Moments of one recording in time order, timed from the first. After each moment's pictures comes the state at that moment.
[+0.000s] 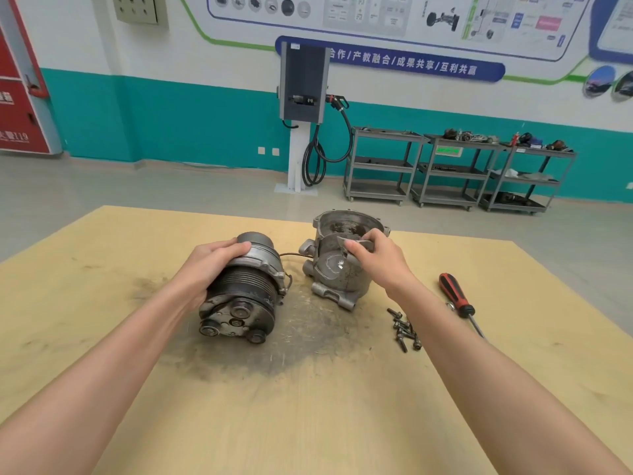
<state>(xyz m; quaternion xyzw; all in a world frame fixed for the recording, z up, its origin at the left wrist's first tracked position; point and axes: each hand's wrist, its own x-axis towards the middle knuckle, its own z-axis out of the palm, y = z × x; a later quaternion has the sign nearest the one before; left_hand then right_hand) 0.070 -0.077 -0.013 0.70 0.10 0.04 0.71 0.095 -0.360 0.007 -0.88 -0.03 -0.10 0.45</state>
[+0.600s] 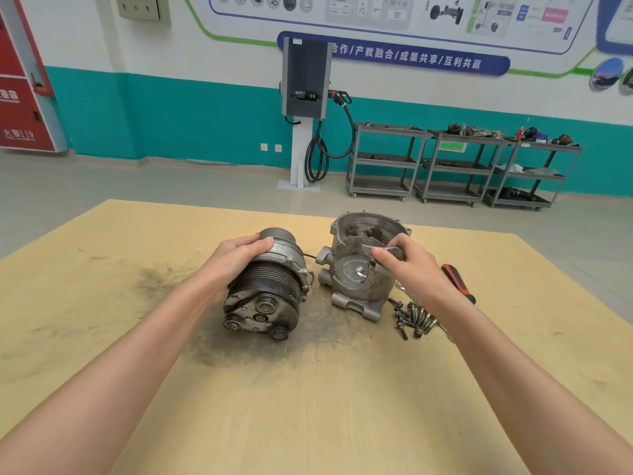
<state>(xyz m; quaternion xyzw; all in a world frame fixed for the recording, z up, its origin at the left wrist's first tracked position) 0.060 -0.107 -0.014 0.73 0.07 0.01 0.68 0.046 -0.400 0.006 -0.89 -0.06 -0.09 0.44</state>
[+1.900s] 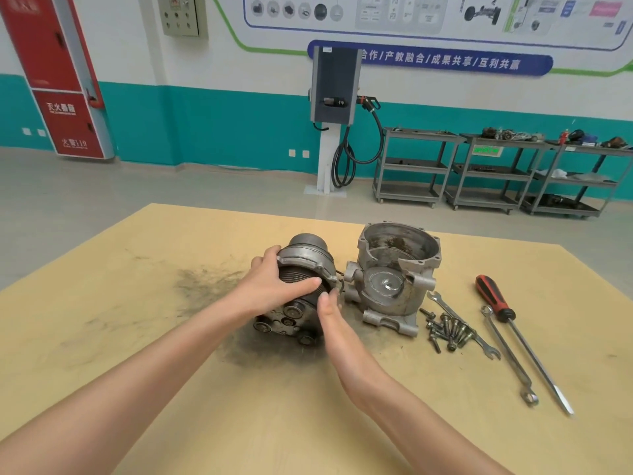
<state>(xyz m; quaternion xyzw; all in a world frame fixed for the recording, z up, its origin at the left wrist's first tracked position) 0.027 -0.108 -0.021 0.90 0.03 0.03 0.43 -0.038 -0.266 -0.037 -0.78 -0.08 0.15 0.60</state>
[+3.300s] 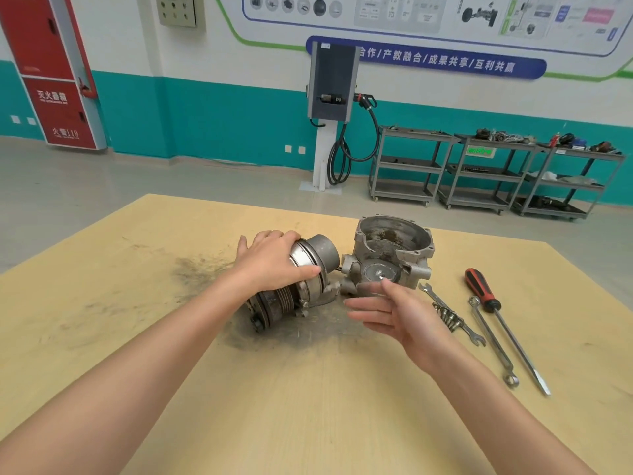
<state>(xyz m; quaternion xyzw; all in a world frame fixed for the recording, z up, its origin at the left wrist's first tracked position) 0.023 -0.121 0.010 0.99 -0.03 0.06 0.14 -0.014 -0.354 -0.027 -0.71 -0.05 0.12 0.69</state>
